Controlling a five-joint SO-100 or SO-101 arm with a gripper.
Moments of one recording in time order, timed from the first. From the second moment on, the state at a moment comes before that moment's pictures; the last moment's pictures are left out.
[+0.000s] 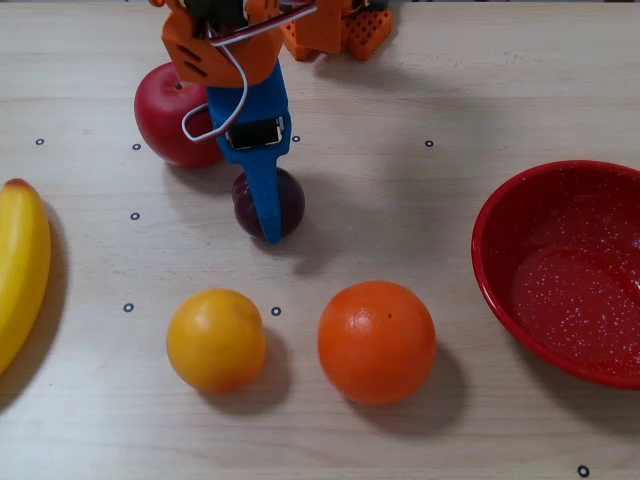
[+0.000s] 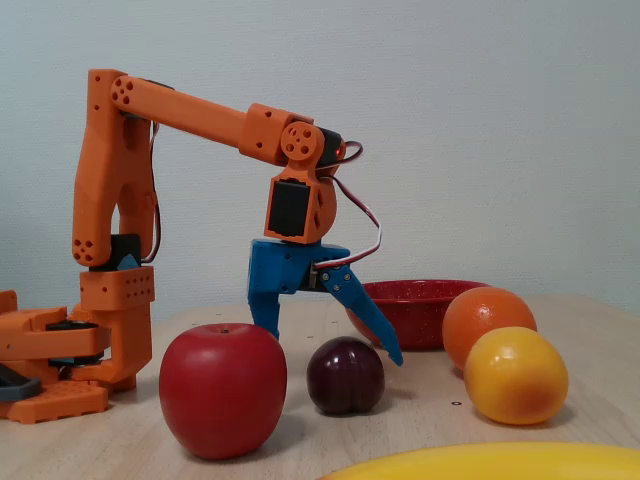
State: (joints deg) arm 17.0 83.4 96.7 81.5 -21.2
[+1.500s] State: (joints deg) arm 16.1 79.5 98.3 74.5 -21.2
